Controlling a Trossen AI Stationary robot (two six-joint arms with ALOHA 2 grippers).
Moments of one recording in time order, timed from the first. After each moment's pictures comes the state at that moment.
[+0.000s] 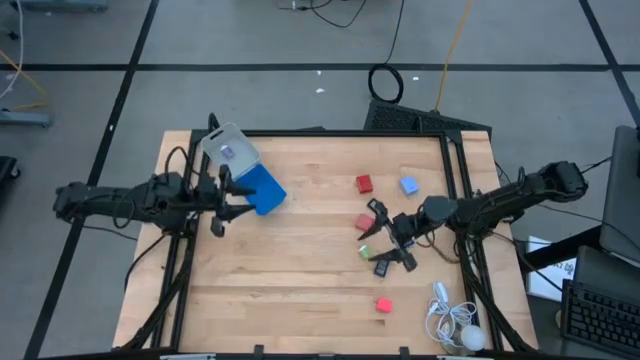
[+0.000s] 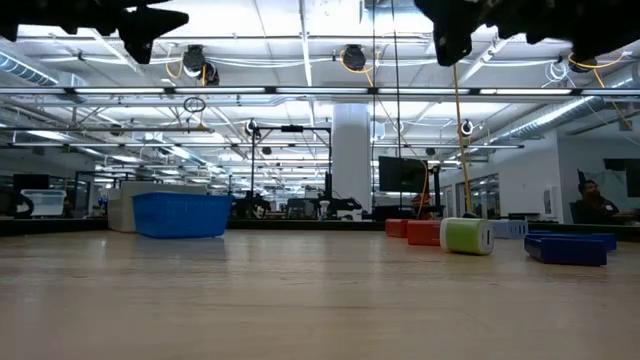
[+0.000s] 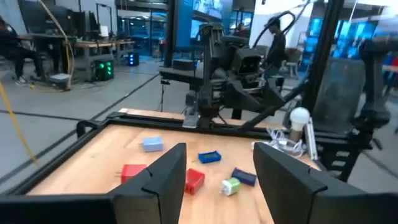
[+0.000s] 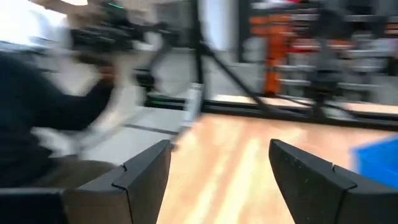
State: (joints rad) left arm -0.03 0.47 0.39 0.11 -0.05 -0.08; right arm 0.22 1.13 0.46 0.67 -0.19 0.08
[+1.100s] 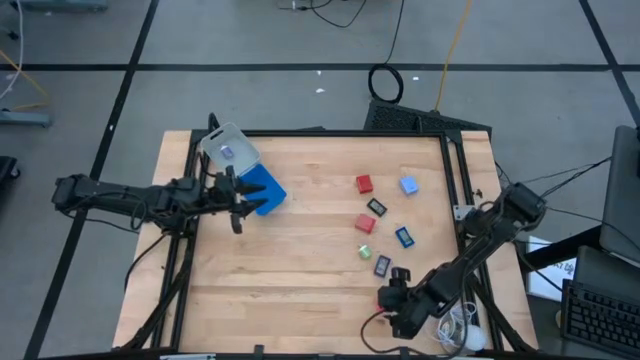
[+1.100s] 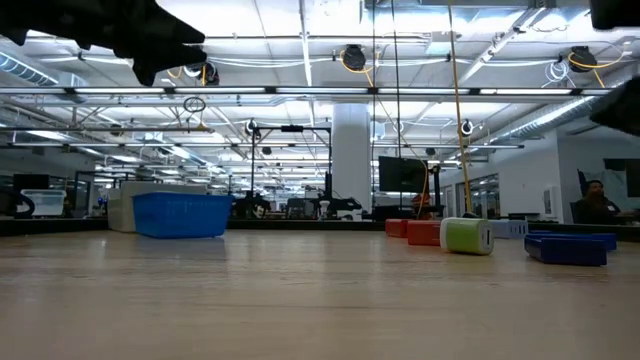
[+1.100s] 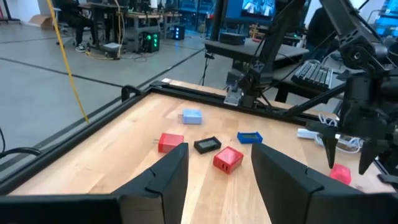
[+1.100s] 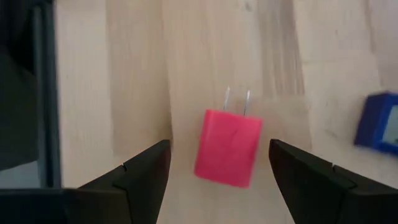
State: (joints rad) left arm -0.07 0.64 0.39 0.15 -0.27 -0.17; right arm 0.79 1.71 1.01 -0.46 0.19 0.89
